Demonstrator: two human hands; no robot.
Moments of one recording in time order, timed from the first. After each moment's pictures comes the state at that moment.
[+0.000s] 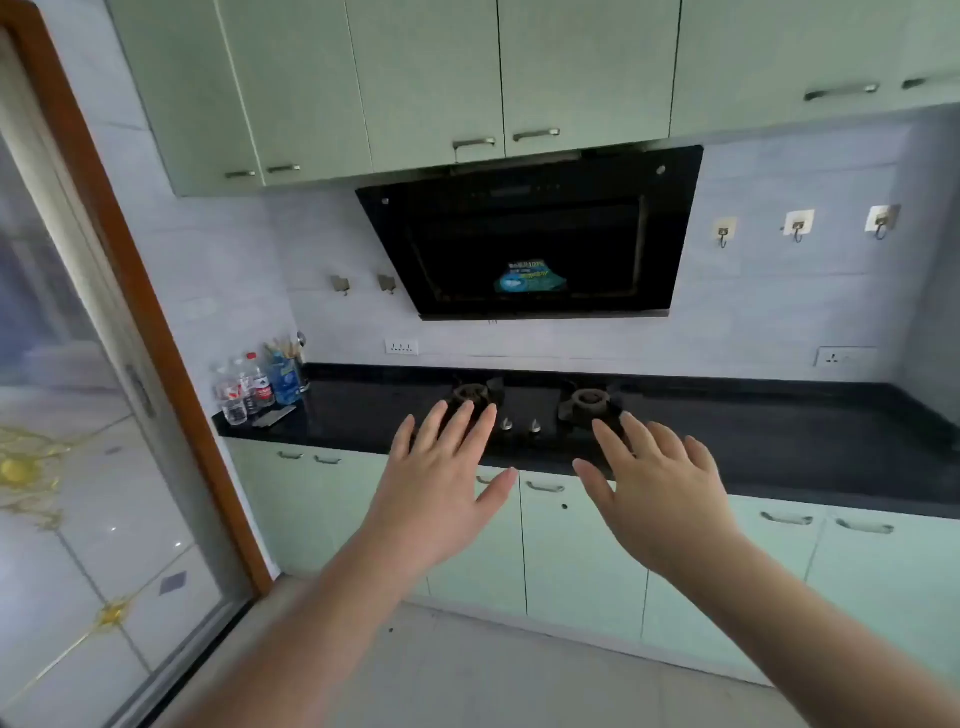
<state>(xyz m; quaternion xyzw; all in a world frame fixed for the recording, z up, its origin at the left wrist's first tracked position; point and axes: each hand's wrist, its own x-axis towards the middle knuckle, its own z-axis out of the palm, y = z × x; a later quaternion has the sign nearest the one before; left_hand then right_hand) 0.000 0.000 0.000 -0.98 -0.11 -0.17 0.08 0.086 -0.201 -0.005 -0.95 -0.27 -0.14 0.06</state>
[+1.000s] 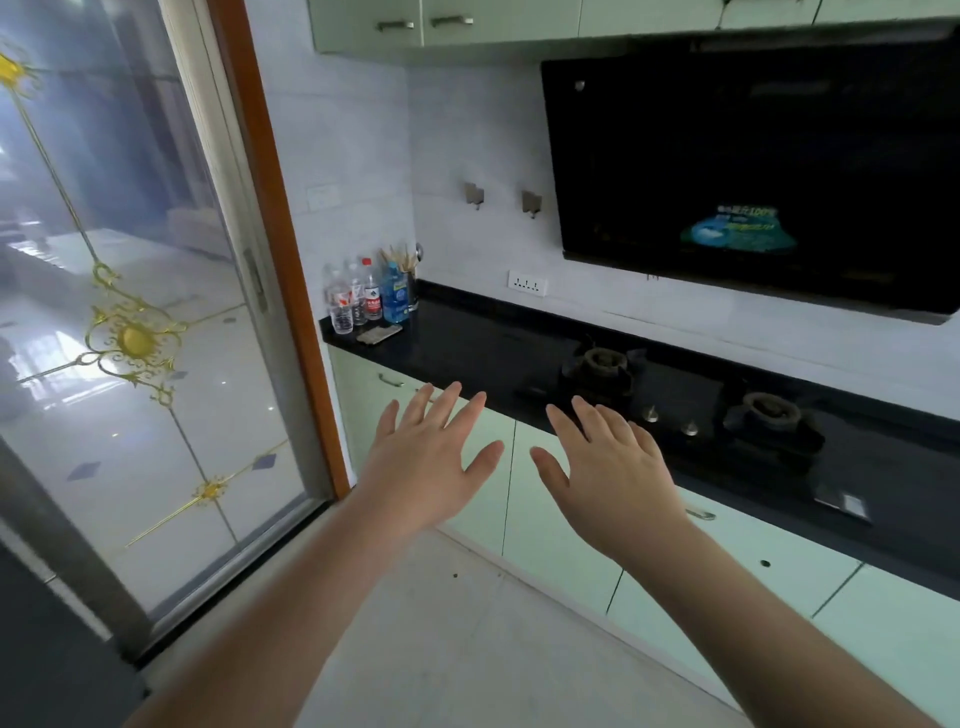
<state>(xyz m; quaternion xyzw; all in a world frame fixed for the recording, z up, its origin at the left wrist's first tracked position) 0.039 0.300 -0.077 -0.96 -0.27 -0.11 0.03 0.151 0.135 -0.061 -0.89 -0.44 -0.10 0.04</state>
